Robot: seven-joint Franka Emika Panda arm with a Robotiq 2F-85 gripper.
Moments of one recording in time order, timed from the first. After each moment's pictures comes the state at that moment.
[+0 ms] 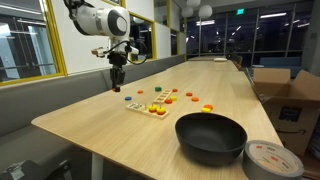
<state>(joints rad) 0.21 0.27 0.13 -2.08 0.13 2.25 0.72</state>
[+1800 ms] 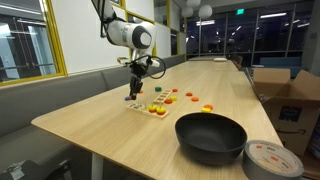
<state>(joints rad) 0.13 0.47 0.05 -1.91 0.28 2.20 0.67</state>
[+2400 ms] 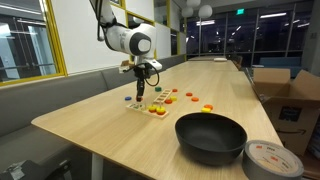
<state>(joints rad) 0.13 0.46 0.04 -2.00 0.35 2.48 0.81</state>
